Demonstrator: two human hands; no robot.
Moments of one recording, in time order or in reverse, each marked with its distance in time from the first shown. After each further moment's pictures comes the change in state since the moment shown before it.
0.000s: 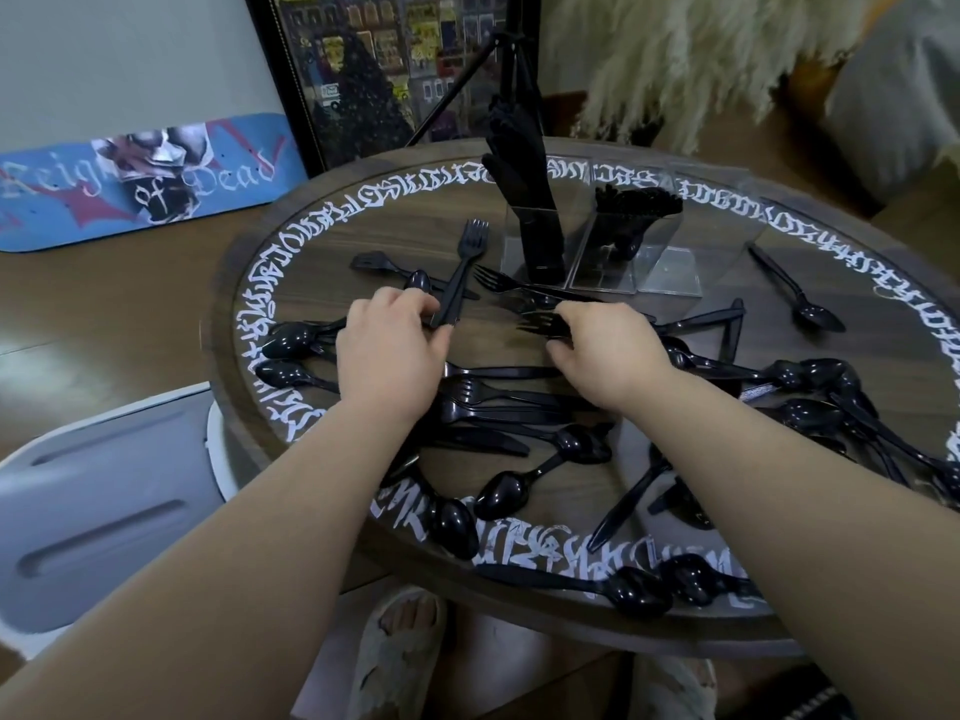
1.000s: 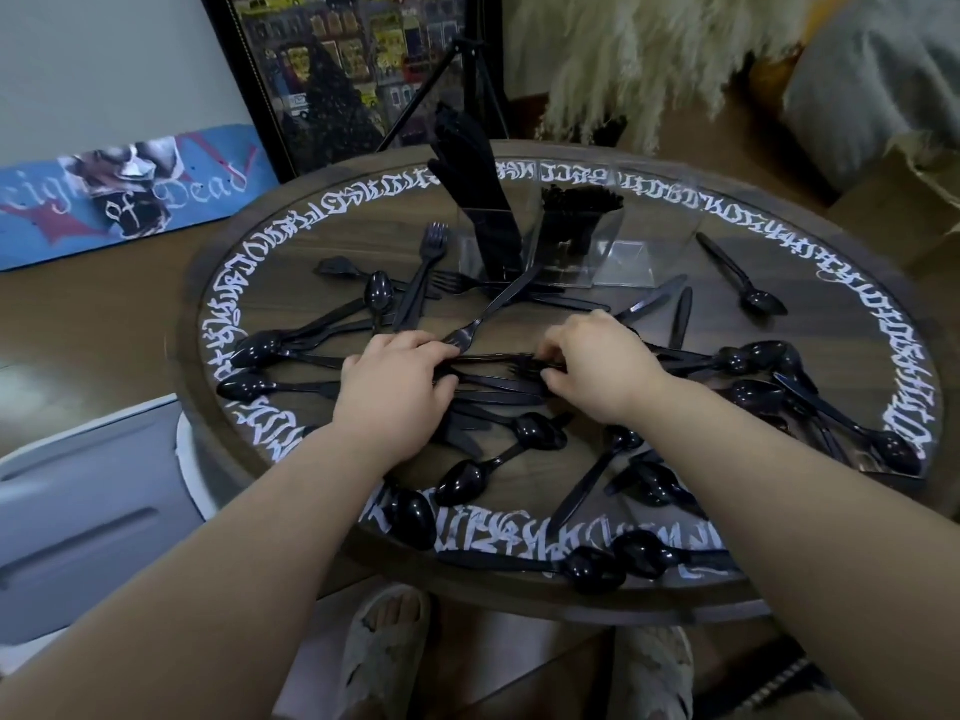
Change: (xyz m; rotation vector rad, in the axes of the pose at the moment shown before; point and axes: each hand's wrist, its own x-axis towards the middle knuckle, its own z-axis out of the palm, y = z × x) left_hand -0.032 0.021 0.002 0.164 -0.302 0.212; right_hand -0.029 0.025 -0.010 -0.094 -0.129 -0.050
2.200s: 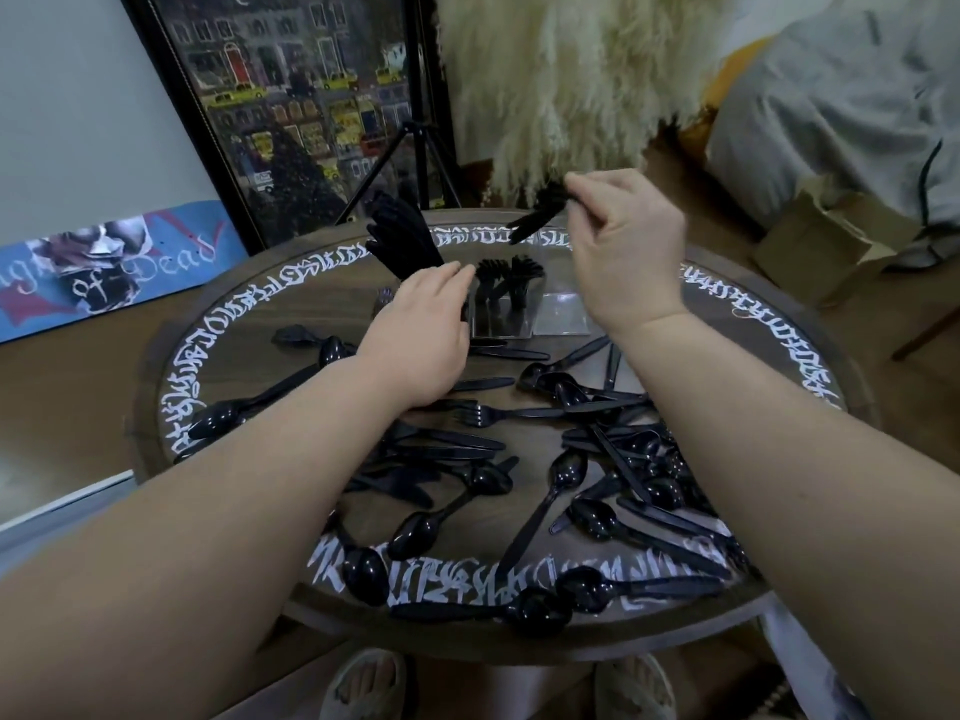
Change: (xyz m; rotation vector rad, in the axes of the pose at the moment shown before) left_hand 0.064 0.070 -0.052 0.015 0.134 0.327; right_hand 0.019 0.035 -0.100 0.321 1.125 0.062
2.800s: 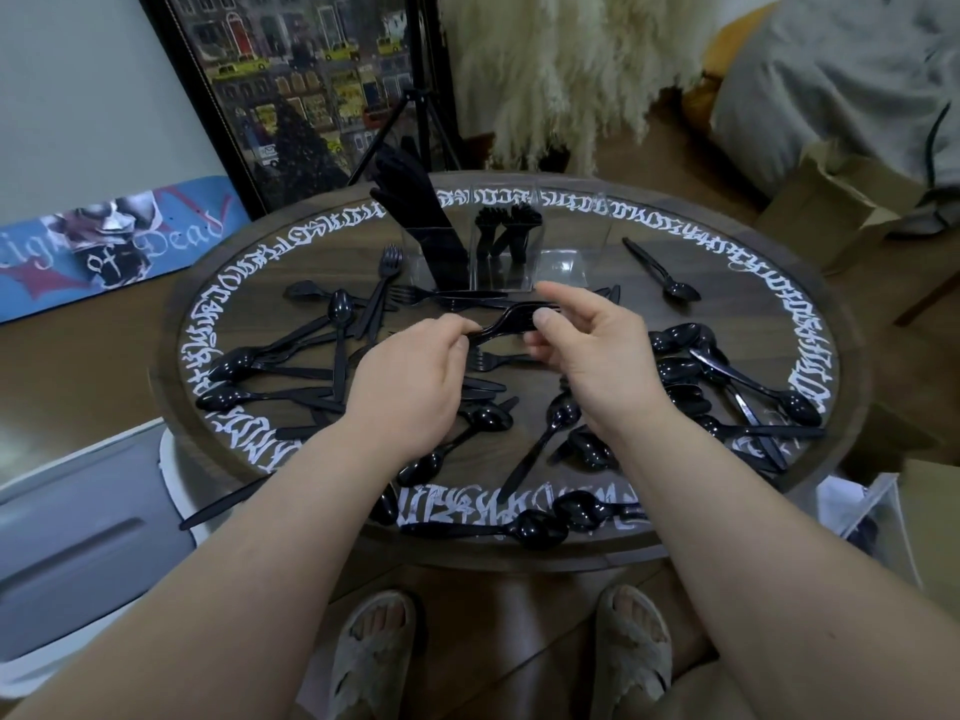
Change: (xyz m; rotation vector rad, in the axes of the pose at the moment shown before) left_hand -0.099 0.033 0.005 -0.199 0.122 -0.117; right_hand -0.114 -0.038 -0.043 0.750 -0.401 0.888
